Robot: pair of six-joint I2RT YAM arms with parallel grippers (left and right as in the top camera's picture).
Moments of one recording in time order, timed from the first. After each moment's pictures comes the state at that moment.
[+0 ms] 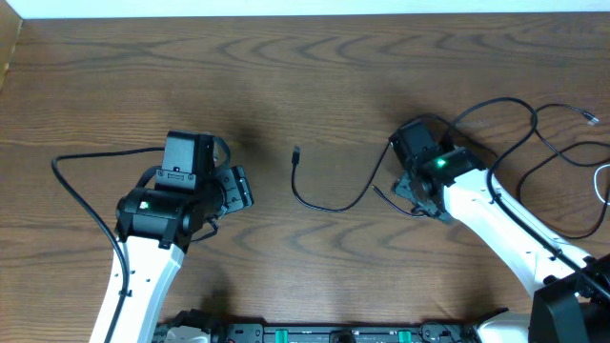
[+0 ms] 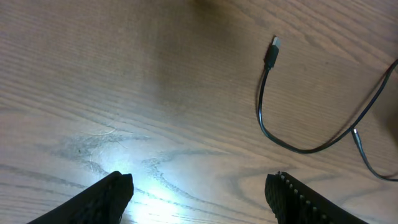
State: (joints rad) left arm -0.18 1.11 1.02 -1.03 0.05 -0.46; right arm 0.45 1.54 1.00 -0.92 0.25 1.04
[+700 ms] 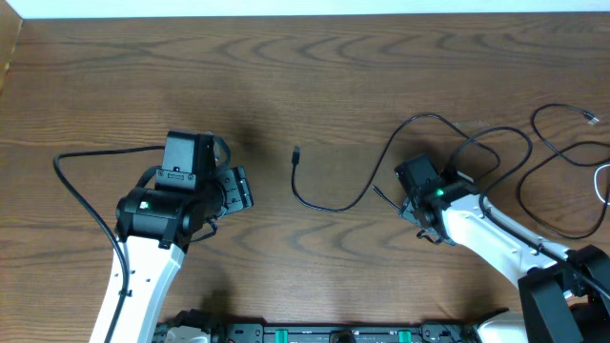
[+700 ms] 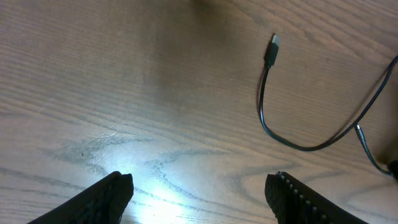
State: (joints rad) left arm -0.18 1.11 1.02 -1.03 0.05 -0.43; right arm 0.44 1.54 0.70 -0.59 0.30 1.02
